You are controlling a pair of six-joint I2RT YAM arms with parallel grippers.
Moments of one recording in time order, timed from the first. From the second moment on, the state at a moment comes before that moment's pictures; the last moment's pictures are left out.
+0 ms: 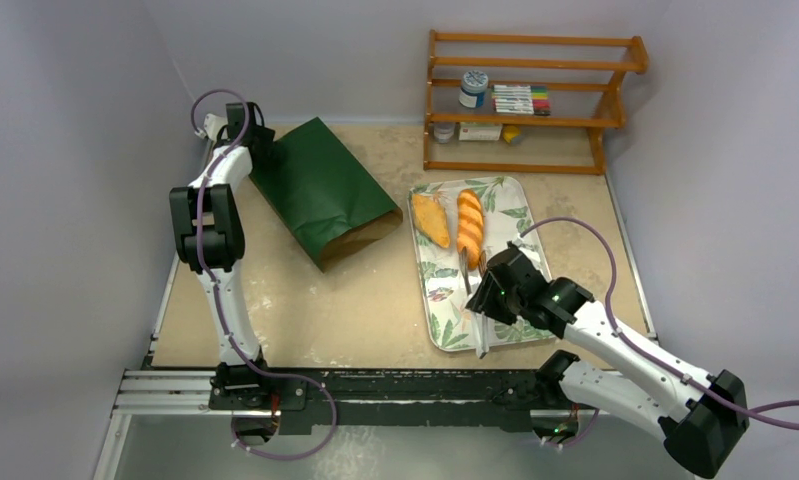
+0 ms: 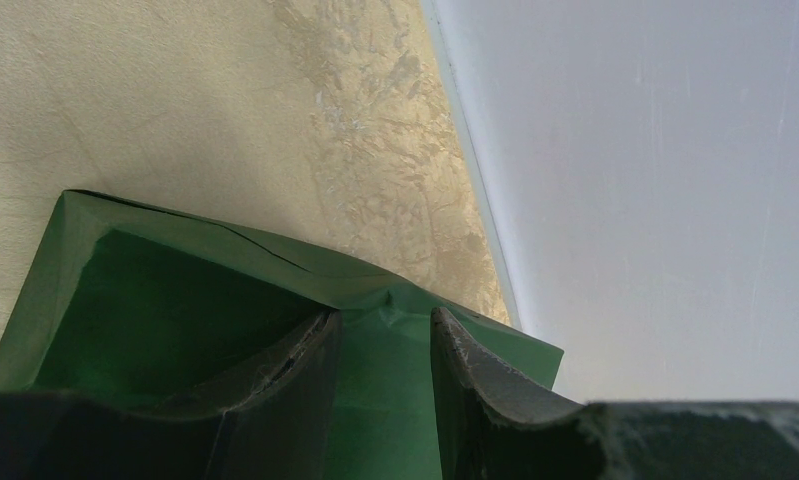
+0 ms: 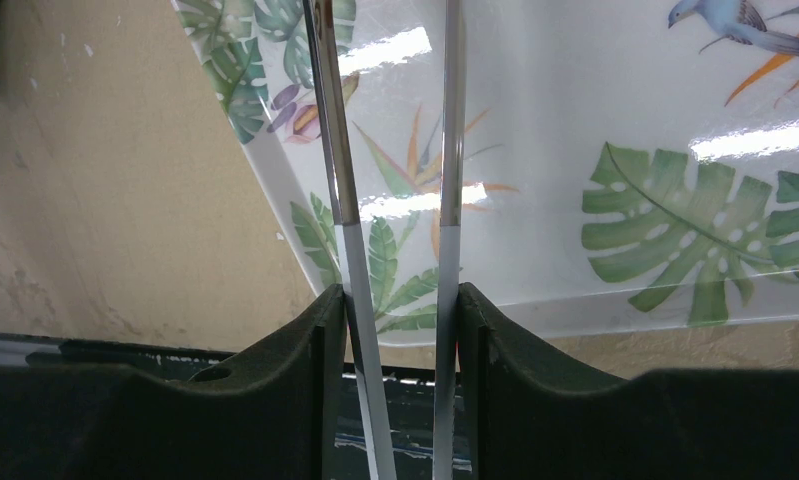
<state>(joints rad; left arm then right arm) 0.10 2.22 1.78 -0.22 -0.19 -1.17 0.71 0.87 0.64 -0.77 0.16 1.03</state>
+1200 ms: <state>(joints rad) 0.10 2.22 1.79 -0.23 -0.19 -1.17 0.72 0.80 0.62 -0.80 0.14 1.04</state>
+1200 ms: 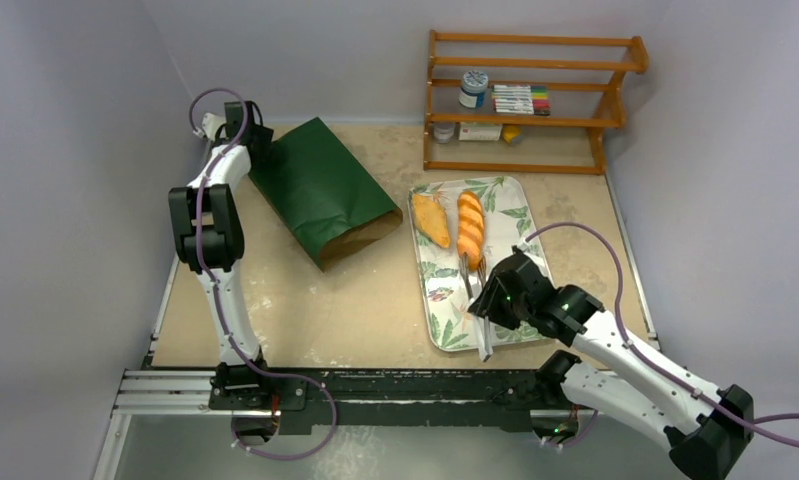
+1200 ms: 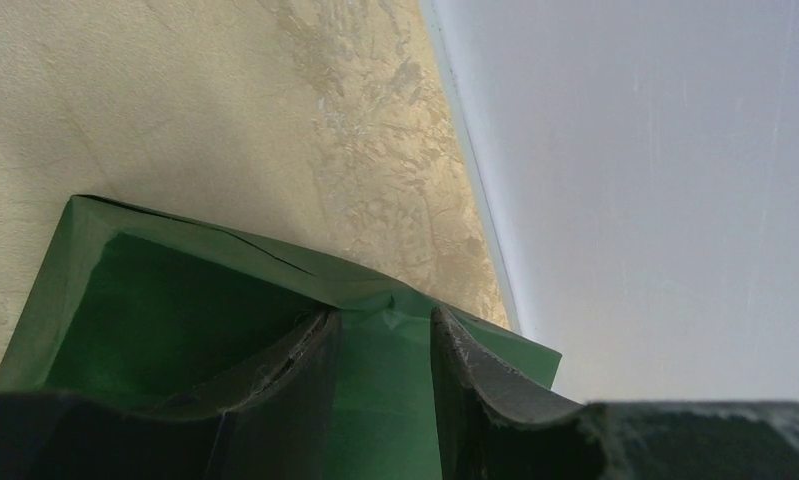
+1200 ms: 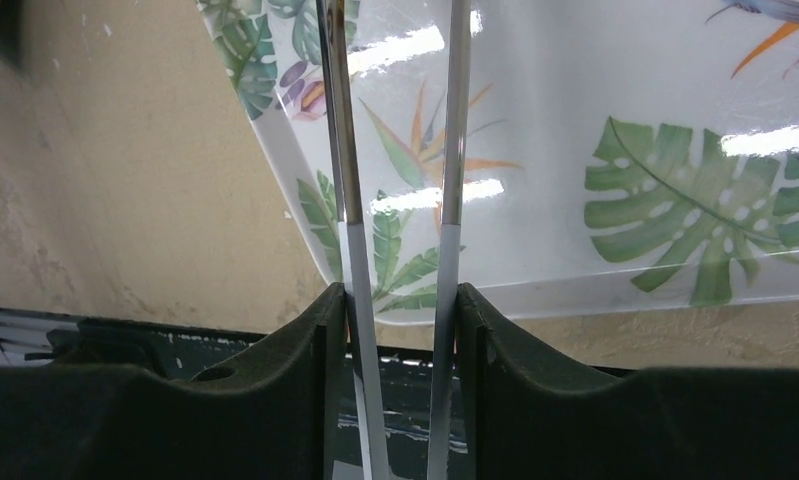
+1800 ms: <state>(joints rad) 0.10 2.22 1.79 -0.23 -0.19 -1.17 0.75 0.79 0.61 -0.82 0.13 1.07</state>
